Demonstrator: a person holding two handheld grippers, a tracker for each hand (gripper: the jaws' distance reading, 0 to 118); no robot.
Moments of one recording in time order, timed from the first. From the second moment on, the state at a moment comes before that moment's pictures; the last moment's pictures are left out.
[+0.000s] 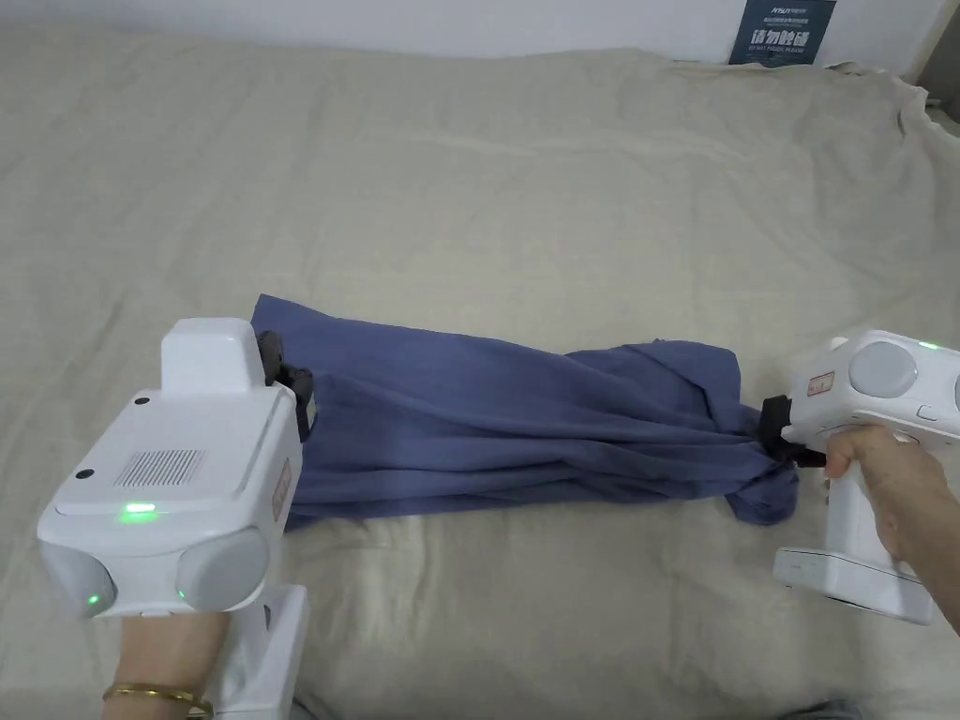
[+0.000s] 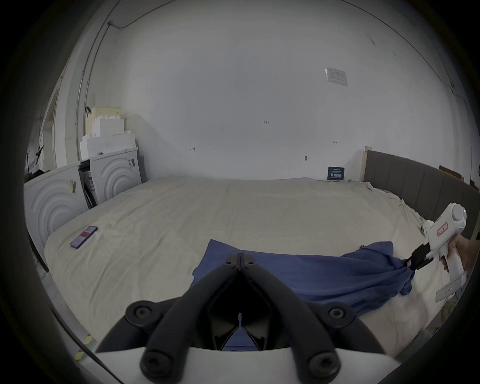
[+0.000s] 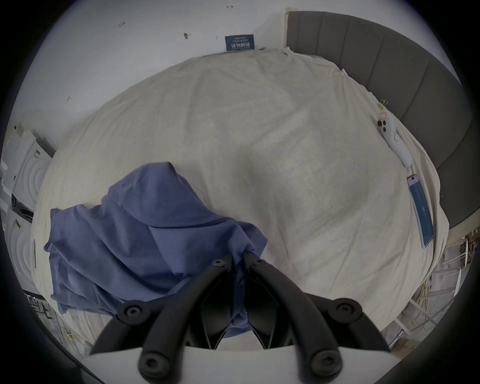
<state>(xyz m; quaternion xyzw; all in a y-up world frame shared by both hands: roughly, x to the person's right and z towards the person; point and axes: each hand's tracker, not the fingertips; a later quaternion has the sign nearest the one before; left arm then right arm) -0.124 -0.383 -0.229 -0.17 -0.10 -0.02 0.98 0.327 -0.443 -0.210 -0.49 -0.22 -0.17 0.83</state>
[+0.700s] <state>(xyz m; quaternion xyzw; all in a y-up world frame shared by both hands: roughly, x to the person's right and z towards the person) -0.161 -0.389 -0.403 -0.48 -0.07 -0.01 0.87 0.315 -0.401 -0.209 -0.45 -0.19 -0.13 0.86</state>
